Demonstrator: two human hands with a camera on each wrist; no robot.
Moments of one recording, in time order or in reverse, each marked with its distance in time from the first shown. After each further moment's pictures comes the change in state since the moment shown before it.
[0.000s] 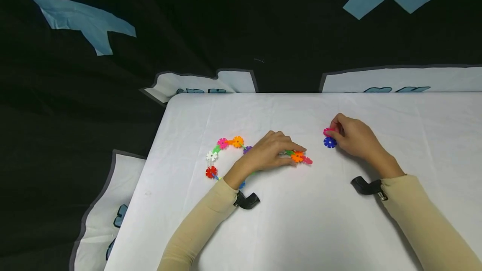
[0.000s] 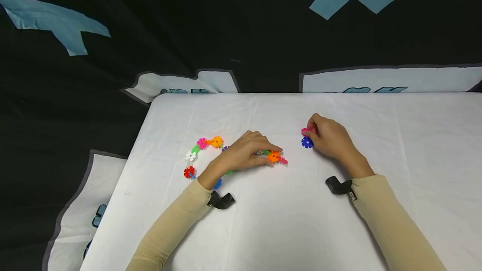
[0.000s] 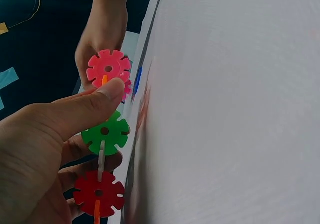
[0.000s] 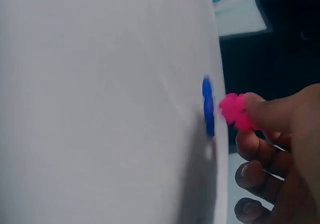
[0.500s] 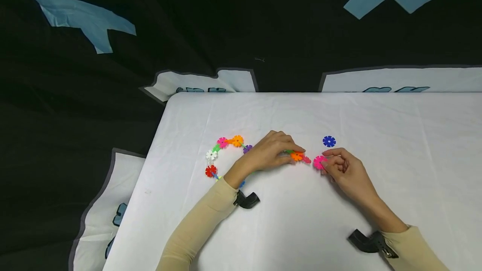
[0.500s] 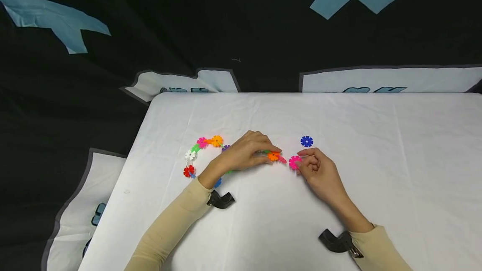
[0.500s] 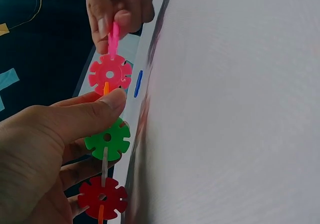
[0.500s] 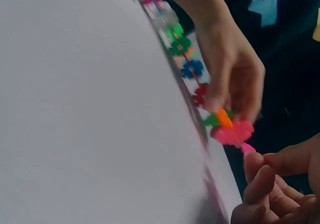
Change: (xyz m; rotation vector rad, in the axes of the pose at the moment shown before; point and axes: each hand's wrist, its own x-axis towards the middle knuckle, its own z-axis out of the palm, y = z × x) left_hand 0.001 0.001 0.001 -0.013 0.008 0.033; right_hand -0.081 -0.045 0.034 0.595 0.089 0.130
